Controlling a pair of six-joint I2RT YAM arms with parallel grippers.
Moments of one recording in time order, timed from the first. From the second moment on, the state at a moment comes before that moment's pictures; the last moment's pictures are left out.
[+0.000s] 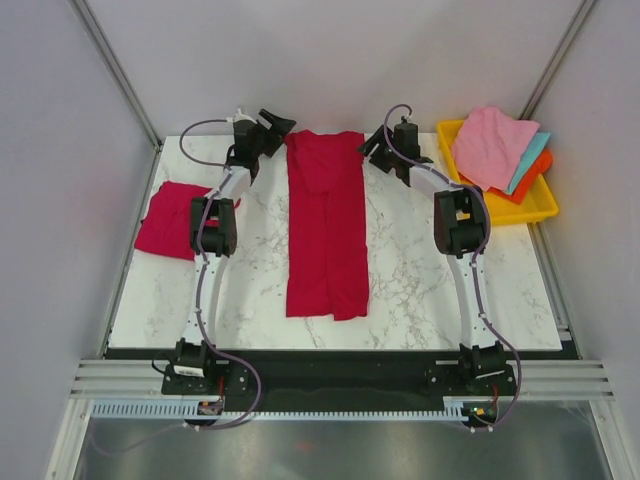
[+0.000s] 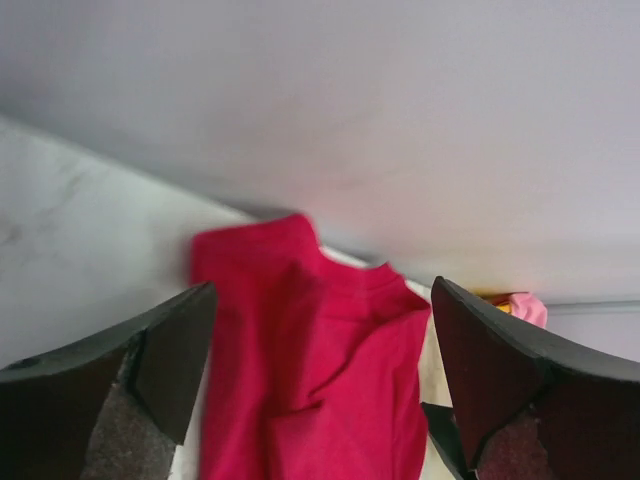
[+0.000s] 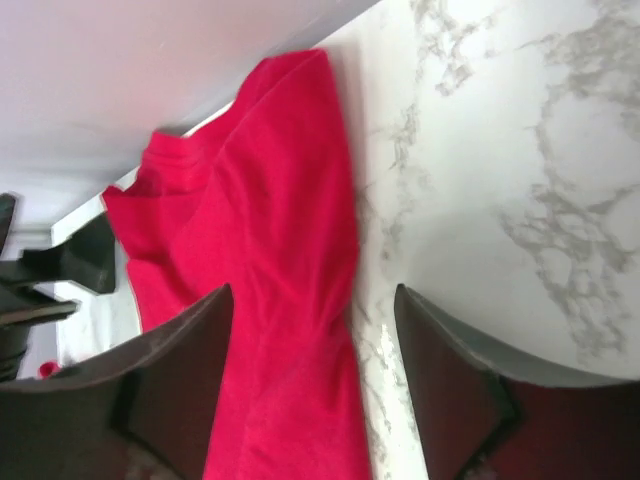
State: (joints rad) left arm -0.11 2.86 2.42 0.23 0.28 -1.01; right arm 0.20 2.60 2.07 0.03 -0.20 0.83
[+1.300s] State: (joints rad) left arm -0.23 1.32 0.43 0.14 0.33 -0.77; right arm 0.67 1.36 0.54 -0.02 -0.06 0.71
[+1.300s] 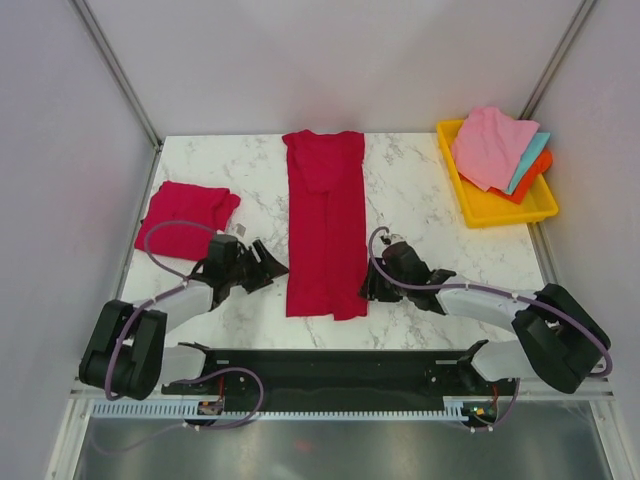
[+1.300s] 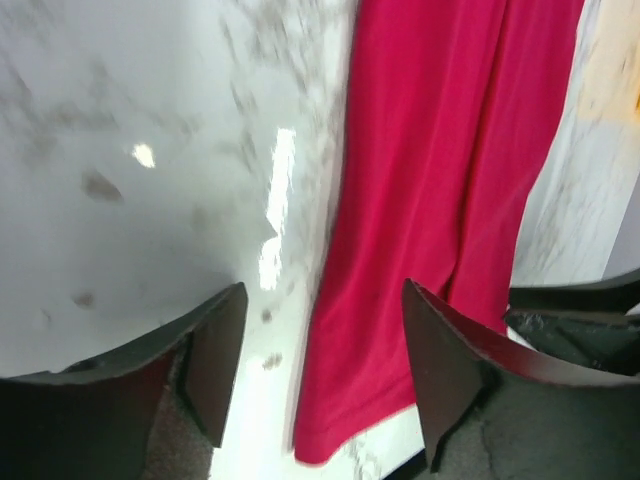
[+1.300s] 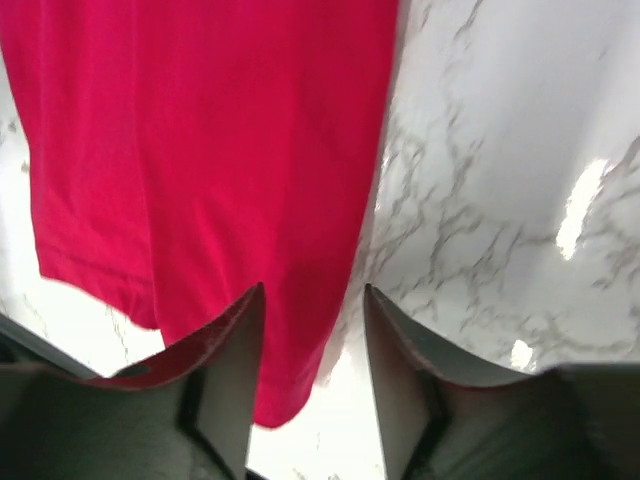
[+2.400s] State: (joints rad) left arm -0.50 1.20 0.26 0.12 0.33 -0.86; right arm 0.82 1.27 0.48 -0.13 0.02 0.81
